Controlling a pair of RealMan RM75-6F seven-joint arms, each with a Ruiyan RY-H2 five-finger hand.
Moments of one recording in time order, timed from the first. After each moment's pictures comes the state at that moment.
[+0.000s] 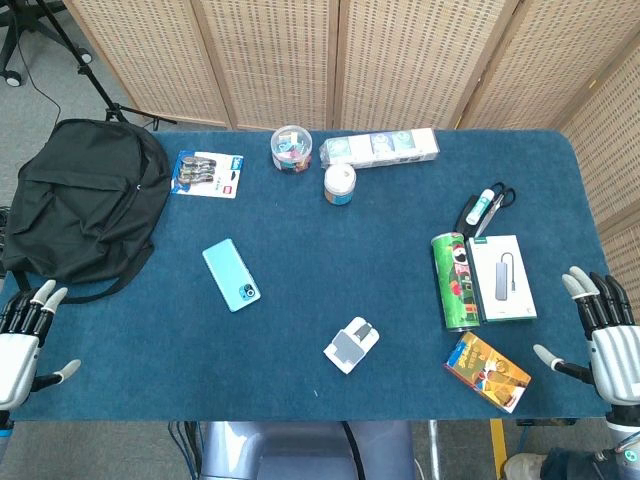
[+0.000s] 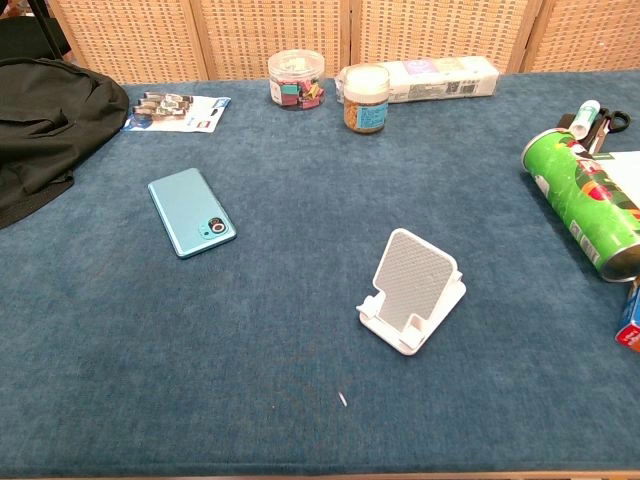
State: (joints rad) left arm -0.05 -1.15 0.01 -1.59 1.60 1.56 0.04; right arm 0.09 -1.16 0.06 -1.46 -1.62 1.68 0.19
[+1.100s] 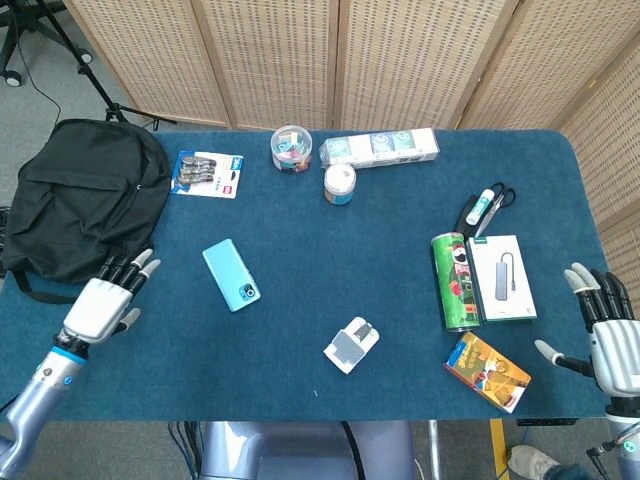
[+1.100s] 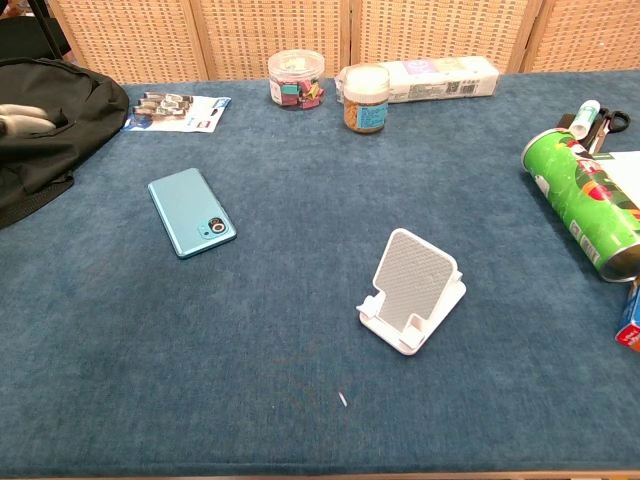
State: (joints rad) left arm -0.39 -1.42 -0.04 -1.14 1.69 1.24 0.02; right arm 0.10 -1.17 0.09 -1.44 -1.57 1.61 0.21
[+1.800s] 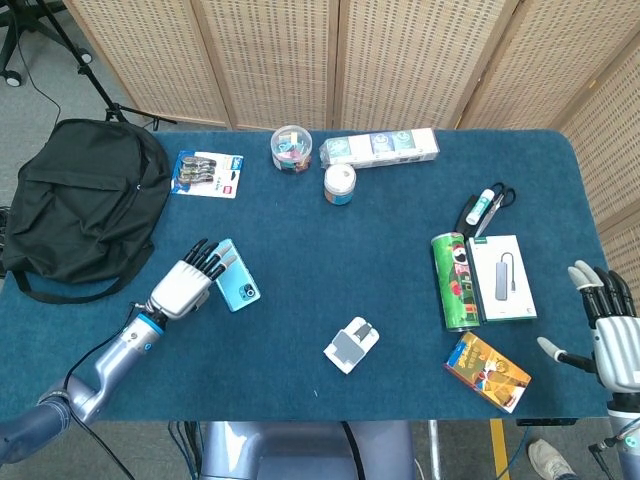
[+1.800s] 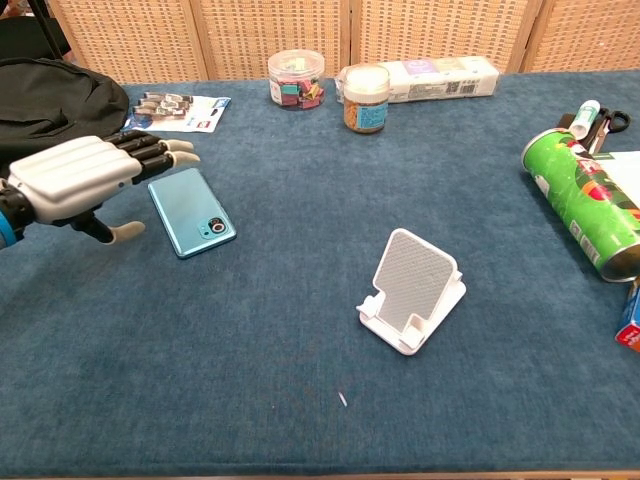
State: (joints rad) left arm -0.62 -1.73 -0.03 -0.79 1.71 1.12 -0.03; right arm 0.10 -1.17 0.10 -1.43 -1.55 1.59 0.23
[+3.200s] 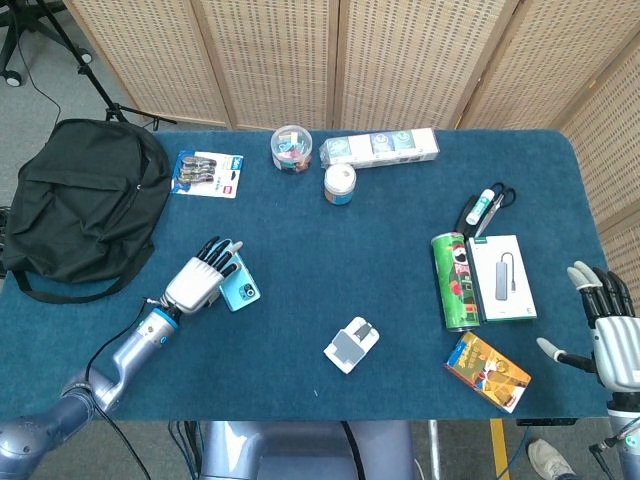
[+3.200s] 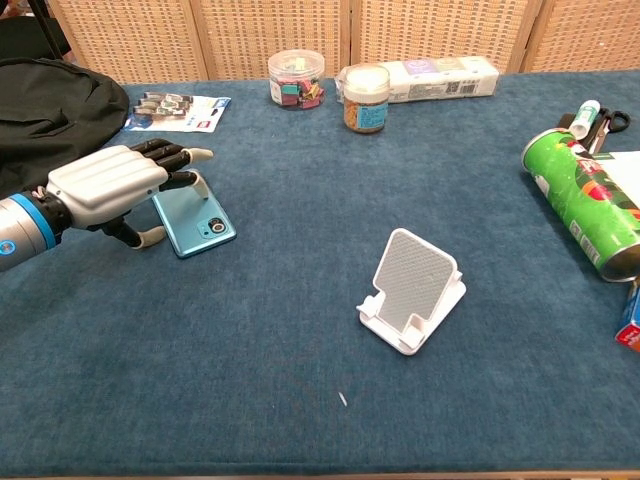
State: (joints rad) left arm -0.68 -1.86 0.02 -0.59 1.65 1.12 -0.09; right arm 0.10 -1.17 0.10 -1.43 -1.55 1.57 0.24
